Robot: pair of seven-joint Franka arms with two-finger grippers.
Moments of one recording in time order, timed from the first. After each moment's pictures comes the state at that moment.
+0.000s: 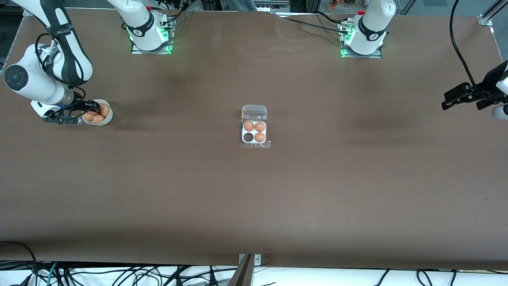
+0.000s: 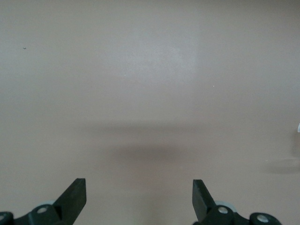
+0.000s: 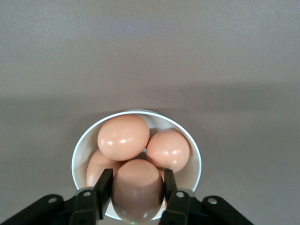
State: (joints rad) left arm -0.04 0.05 0.10 -1.58 0.00 1.58 0.02; right arm -0.05 0.16 -0.27 -2.44 -0.09 2.44 -0.20
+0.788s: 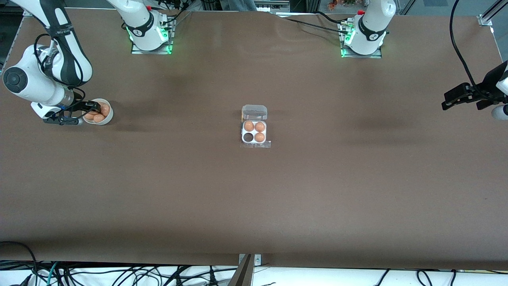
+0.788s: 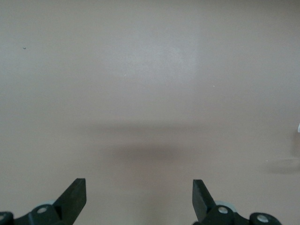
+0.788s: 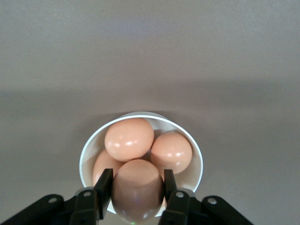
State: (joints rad) left arm -0.04 0.05 0.10 -1.58 0.00 1.58 0.02; right arm -0.04 0.16 -0.26 -2.39 -0.09 2.37 -0.20
